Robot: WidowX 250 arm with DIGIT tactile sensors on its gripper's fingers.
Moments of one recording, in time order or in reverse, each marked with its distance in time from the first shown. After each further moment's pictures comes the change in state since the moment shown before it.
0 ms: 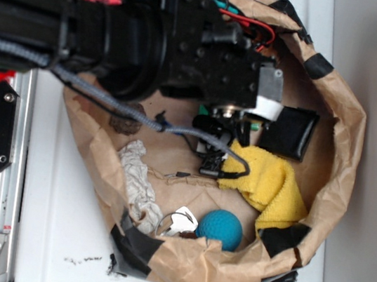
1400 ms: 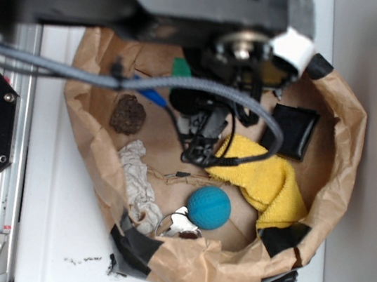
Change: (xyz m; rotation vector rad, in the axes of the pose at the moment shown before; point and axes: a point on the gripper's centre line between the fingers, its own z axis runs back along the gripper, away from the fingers) arm -0.017 0.000 0.145 -0.054 0.041 0.050
